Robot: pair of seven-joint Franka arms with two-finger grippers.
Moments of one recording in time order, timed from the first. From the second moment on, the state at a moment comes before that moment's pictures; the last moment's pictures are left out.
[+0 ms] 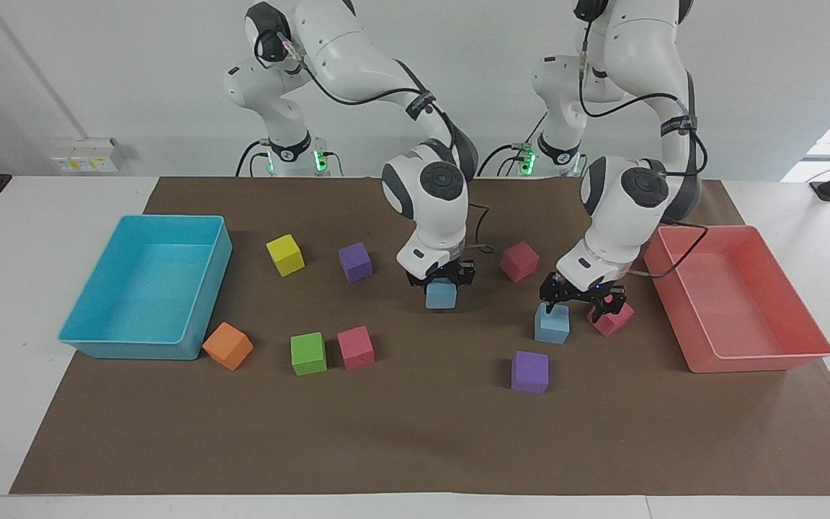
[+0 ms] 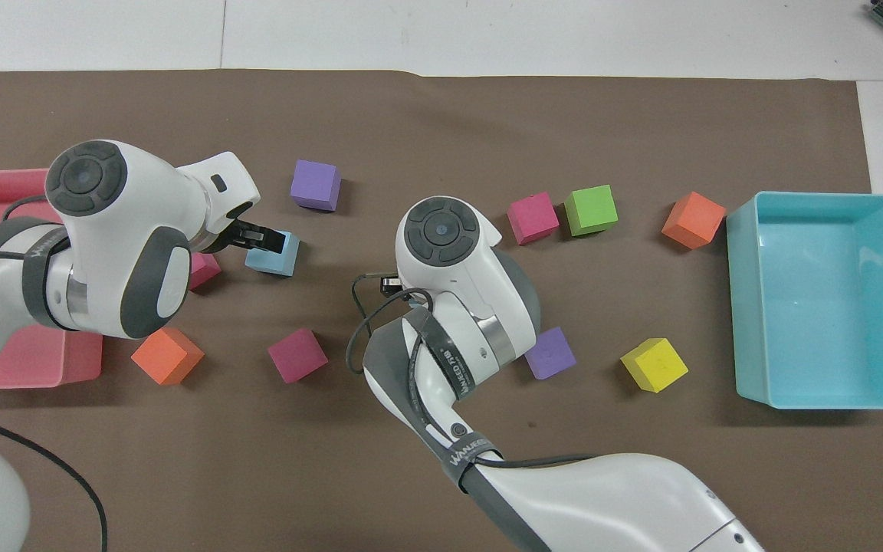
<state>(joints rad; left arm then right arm) -0.20 0.27 -0.07 -1.90 -0.02 2.28 0.03 0.70 0.54 -0.10 -1.56 0.11 2.11 0.58</state>
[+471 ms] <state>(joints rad) -0.21 0.31 -0.07 -1.90 -0.02 2.32 0.00 0.72 0.55 -0.10 -1.63 0.11 2.19 0.58</state>
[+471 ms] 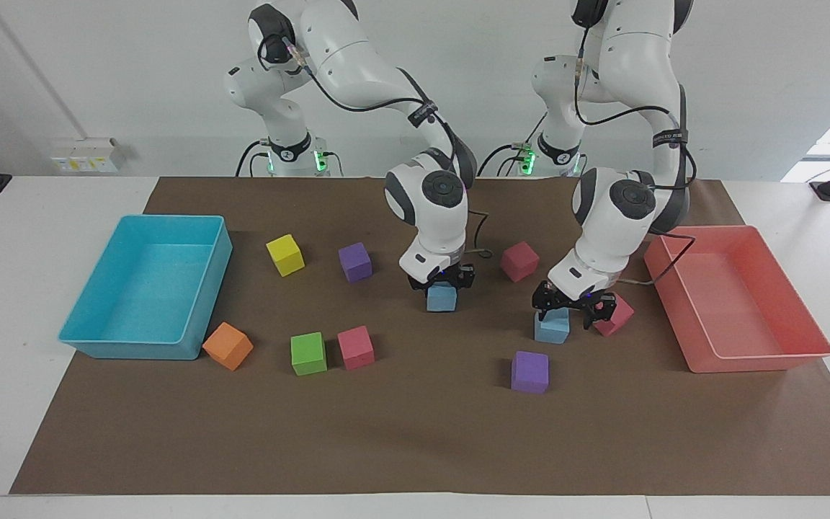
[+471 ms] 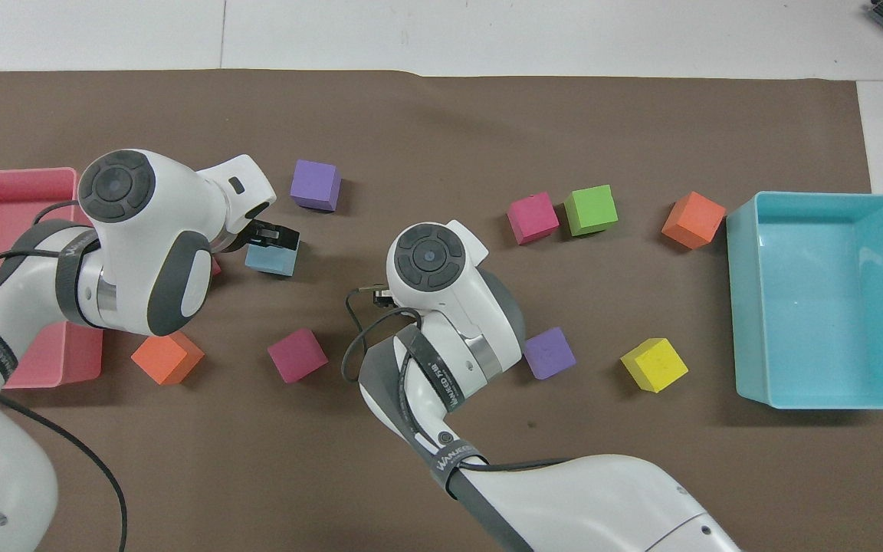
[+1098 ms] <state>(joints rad) -0.23 0.34 -0.07 -1.92 -0.02 2.32 -0.01 0.72 0.55 -0.10 -1.65 0.11 2.20 0.58</state>
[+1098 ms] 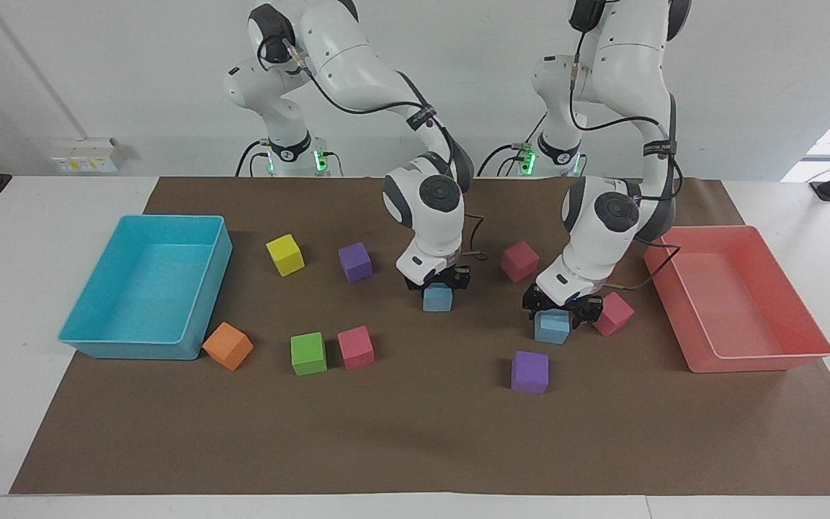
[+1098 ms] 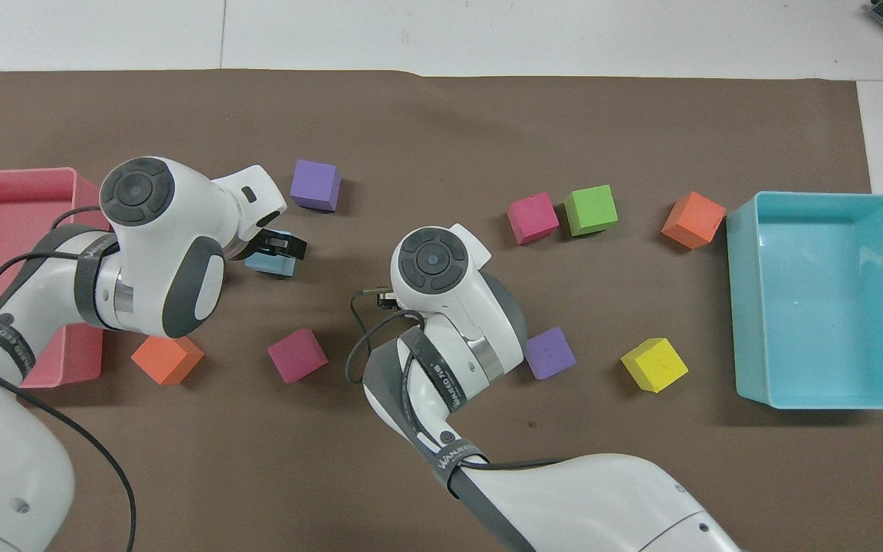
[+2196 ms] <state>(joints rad) -0.23 0.34 -0.07 -1.95 -0.02 2.33 -0.02 0.70 0.39 -0.12 -1.67 0.02 2.19 0.58</state>
